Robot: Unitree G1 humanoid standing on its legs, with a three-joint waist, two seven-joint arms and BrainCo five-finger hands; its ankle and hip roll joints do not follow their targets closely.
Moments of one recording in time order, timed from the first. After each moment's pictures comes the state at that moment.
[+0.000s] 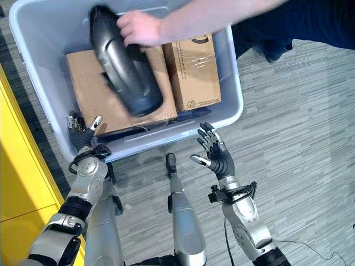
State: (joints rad) left arm -0.46 0.29 -0.12 0.54 -0.51 -0.39 0.61; right arm 0.01 -0.50 0.35 -0.18 0.62 -0.31 -0.07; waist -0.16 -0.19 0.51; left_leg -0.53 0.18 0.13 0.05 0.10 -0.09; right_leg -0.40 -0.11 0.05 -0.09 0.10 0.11
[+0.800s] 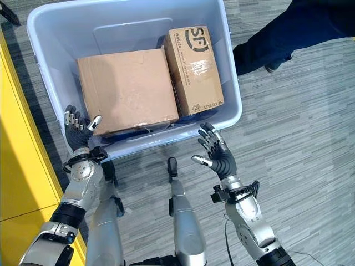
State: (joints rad) left arm -0.38 0.34 -0.12 0.39 -0.44 -0.38 0.55; right arm 0.01 -0.53 0.34 -0.18 0.64 -0.31 -0.04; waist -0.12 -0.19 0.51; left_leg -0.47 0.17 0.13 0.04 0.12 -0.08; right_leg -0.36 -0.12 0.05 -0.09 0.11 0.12
